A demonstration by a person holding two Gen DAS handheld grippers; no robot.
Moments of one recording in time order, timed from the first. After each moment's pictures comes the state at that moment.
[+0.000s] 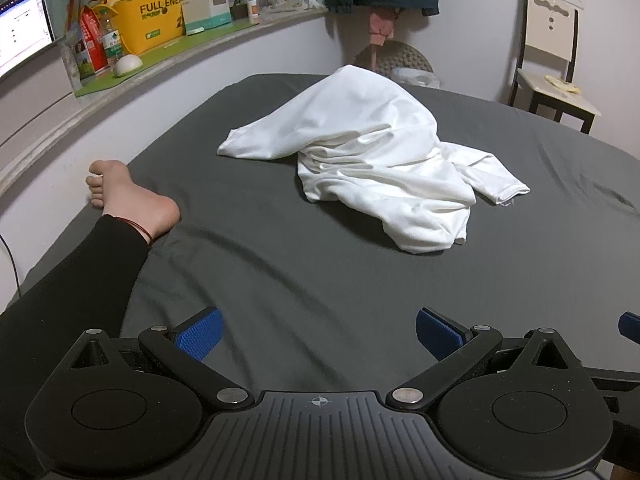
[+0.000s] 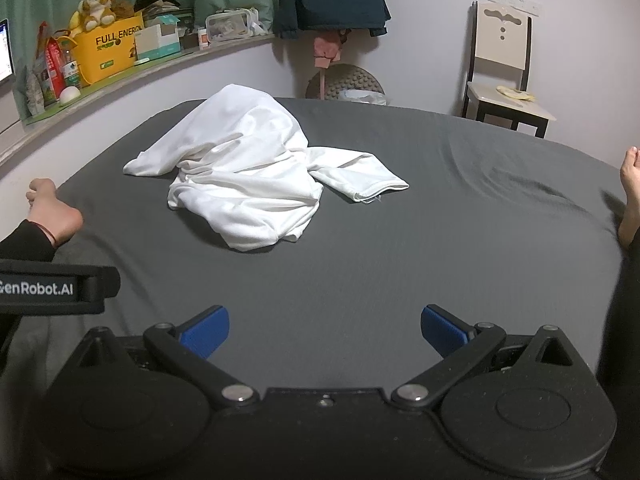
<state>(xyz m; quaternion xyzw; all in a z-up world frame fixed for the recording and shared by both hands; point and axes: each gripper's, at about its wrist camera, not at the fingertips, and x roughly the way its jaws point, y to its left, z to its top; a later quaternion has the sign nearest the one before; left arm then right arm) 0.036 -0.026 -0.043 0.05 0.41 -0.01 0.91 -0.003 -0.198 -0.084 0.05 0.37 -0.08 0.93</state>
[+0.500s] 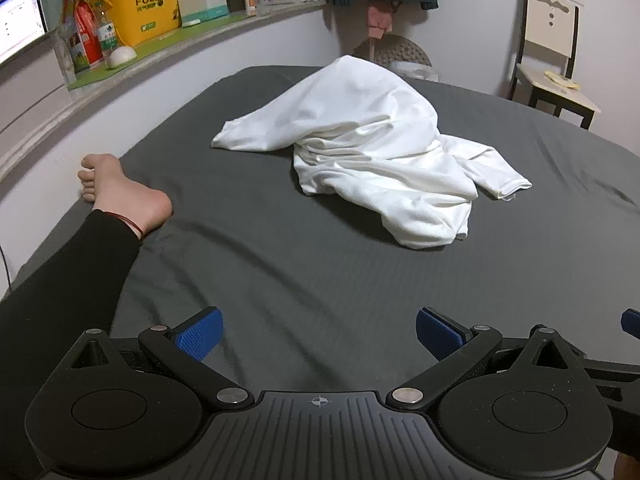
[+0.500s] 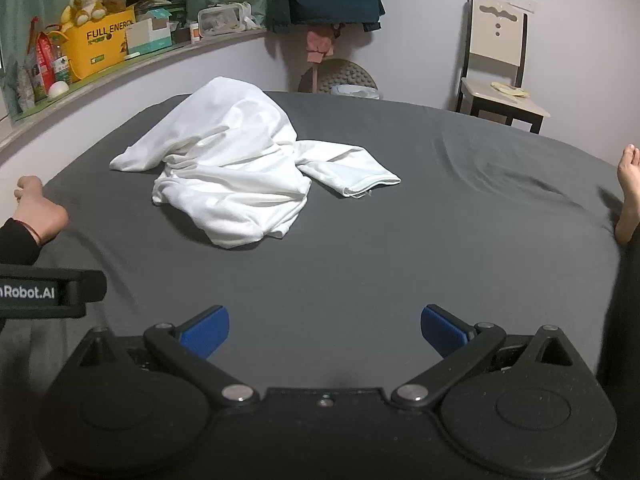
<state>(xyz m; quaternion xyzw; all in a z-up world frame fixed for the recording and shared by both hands) 0.046 -0.029 -0.053 0.05 0.42 -0.02 0.91 0.009 -0.204 -0.096 0.04 0.37 -0.09 0.92</state>
